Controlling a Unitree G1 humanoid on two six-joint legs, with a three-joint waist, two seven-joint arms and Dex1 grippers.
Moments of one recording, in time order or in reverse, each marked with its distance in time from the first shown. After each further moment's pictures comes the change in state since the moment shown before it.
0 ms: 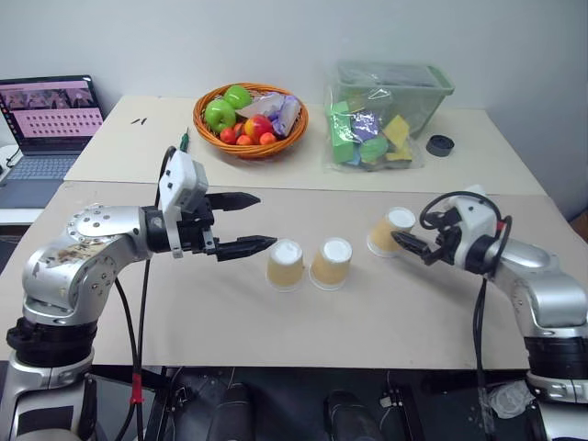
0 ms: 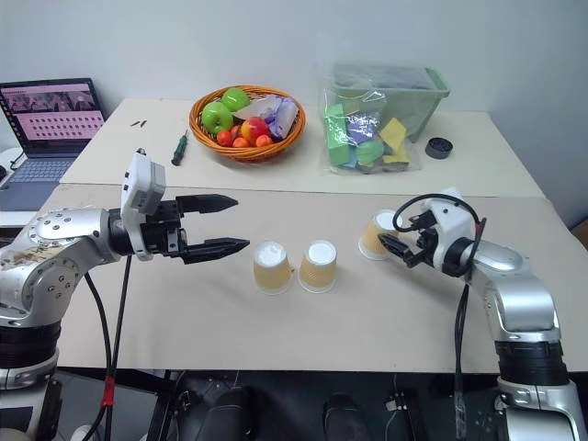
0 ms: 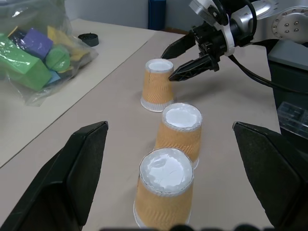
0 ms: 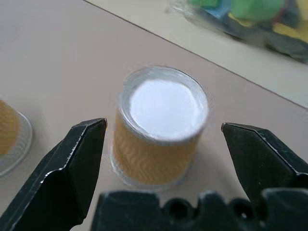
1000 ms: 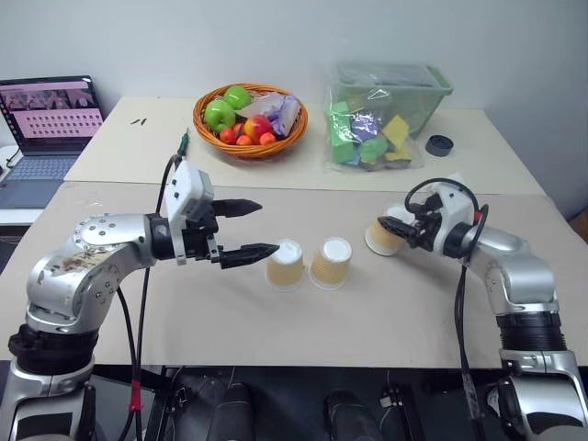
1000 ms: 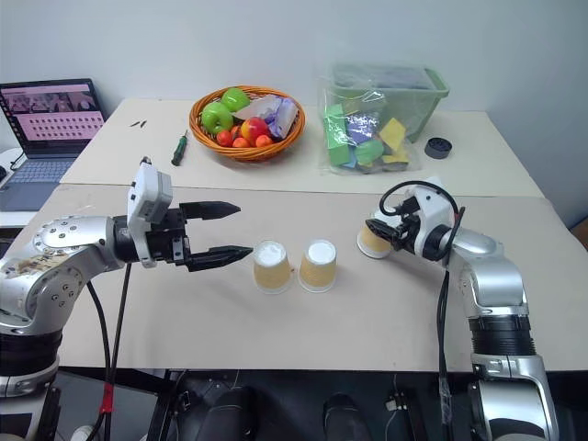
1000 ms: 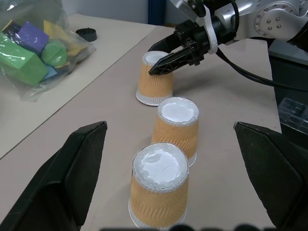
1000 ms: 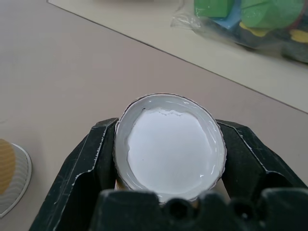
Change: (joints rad) left arm 0.045 0.000 -0.018 -0.037 0.004 -0.005 0.029; right arm -0.156 0.080 0.010 0.119 0.013 -0.023 0.031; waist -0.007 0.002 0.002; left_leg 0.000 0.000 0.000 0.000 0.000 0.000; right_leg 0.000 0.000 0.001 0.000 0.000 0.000
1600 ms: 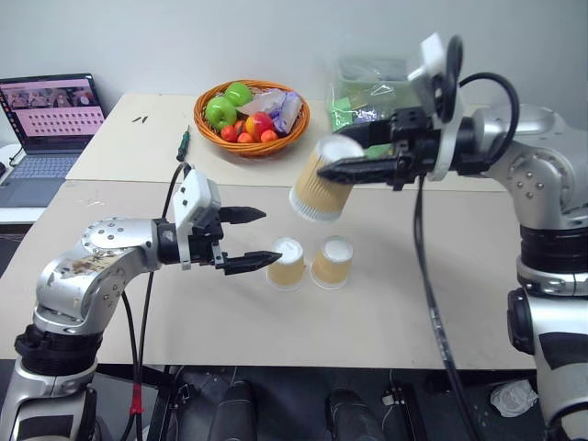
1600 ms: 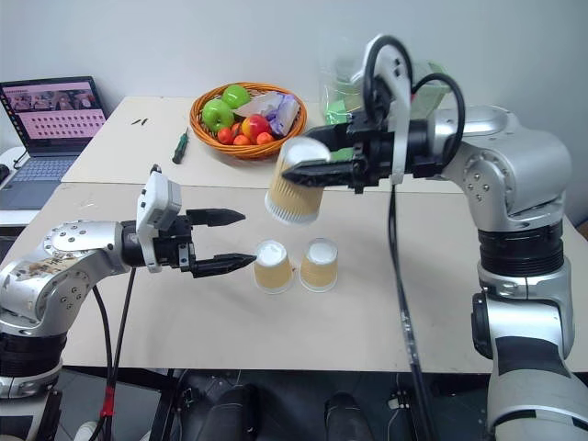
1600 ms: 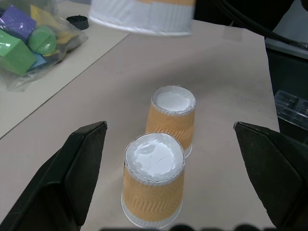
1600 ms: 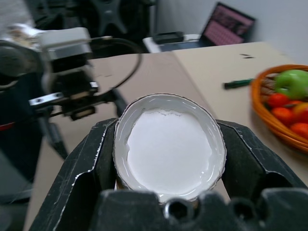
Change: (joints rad) left arm 0.002 -0.001 -0.037 0.010 0.020 -0.024 -0.021; right arm -0.510 -0.092 0.212 -0.189 0.305 0.315 0.463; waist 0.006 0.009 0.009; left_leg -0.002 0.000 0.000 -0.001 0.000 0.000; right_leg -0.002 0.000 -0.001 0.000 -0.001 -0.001
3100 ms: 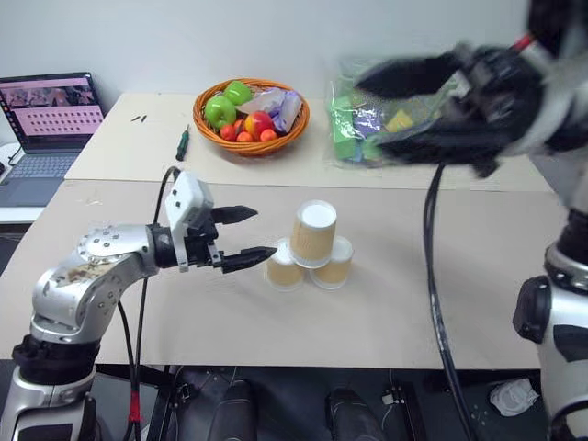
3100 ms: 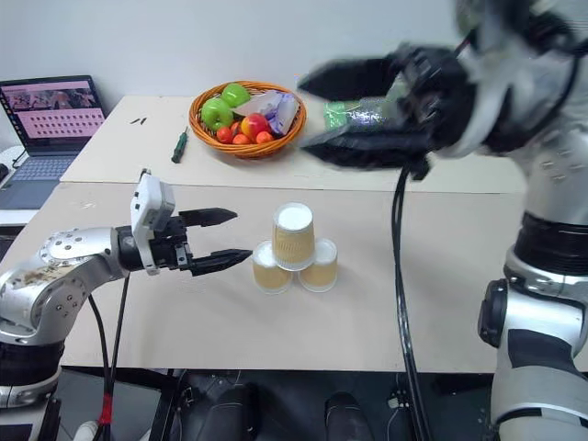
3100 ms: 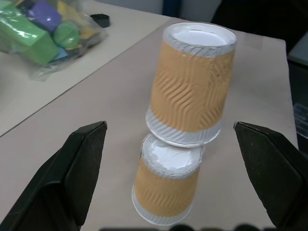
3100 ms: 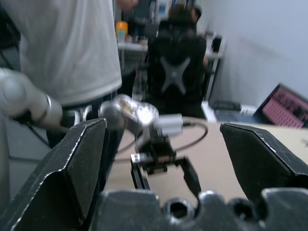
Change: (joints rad) left arm 0.129 -0.062 0.125 -0.014 -0.016 0.007 0.189; right arm -0.041 -0.018 -0.376 0.088 0.245 0.044 -0.074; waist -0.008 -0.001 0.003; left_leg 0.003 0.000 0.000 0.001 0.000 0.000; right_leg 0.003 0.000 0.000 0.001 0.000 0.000
